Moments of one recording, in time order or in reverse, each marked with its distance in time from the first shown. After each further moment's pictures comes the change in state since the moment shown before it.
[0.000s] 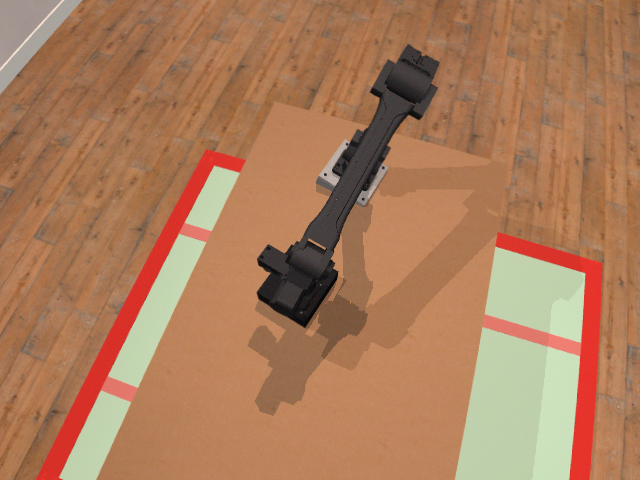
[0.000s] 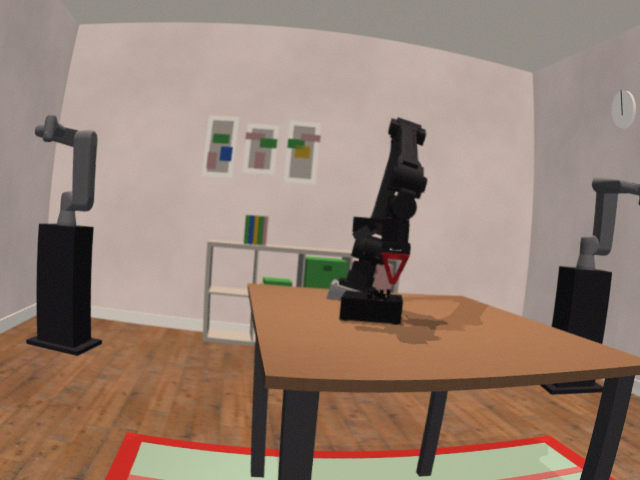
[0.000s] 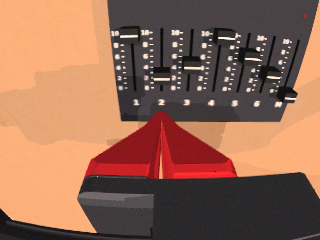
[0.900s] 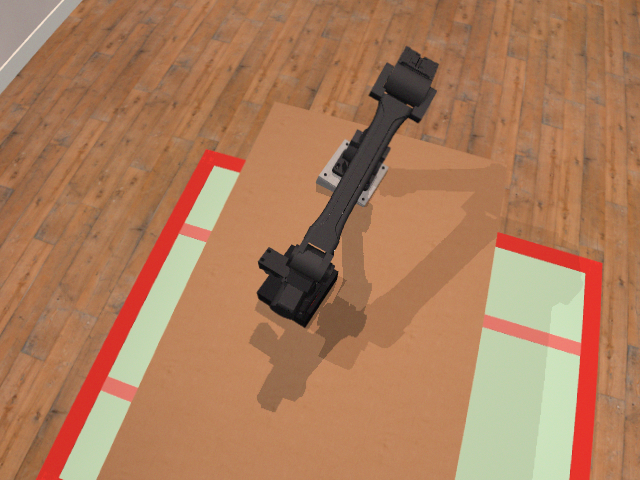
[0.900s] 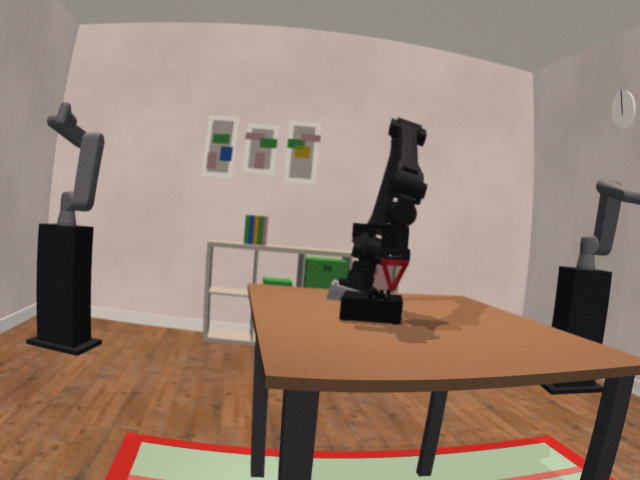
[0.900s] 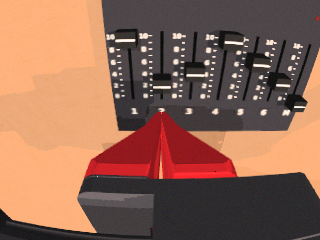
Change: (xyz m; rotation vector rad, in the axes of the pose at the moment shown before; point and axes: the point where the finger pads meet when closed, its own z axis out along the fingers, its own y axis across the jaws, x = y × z) arm 0.000 0.000 0.015 -0.002 0.000 0.000
